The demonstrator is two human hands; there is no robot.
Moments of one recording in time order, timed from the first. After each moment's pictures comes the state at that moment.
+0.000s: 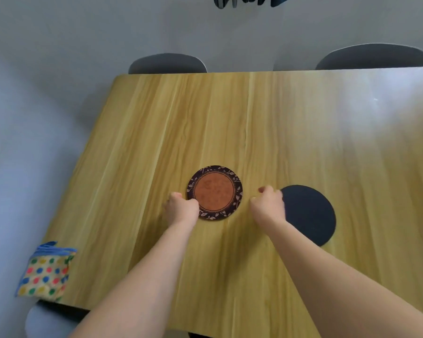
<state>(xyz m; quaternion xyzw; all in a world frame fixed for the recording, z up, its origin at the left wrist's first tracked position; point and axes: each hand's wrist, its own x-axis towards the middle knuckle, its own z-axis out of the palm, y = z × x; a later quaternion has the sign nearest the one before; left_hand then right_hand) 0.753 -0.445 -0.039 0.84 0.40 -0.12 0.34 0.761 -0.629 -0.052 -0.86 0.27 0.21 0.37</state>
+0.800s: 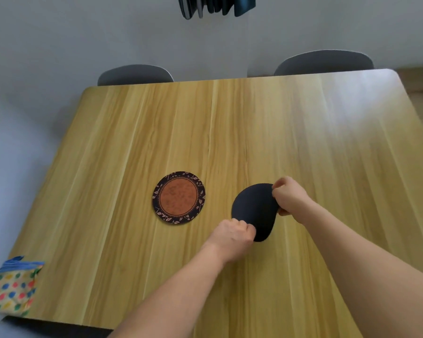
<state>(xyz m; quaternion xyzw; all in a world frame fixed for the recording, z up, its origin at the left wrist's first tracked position) 0.701 -0.606 -0.057 0.91 -0.40 -0.11 -0.01 0.772 -0.779 -0.011 -0.80 0.31 0.26 0.44</state>
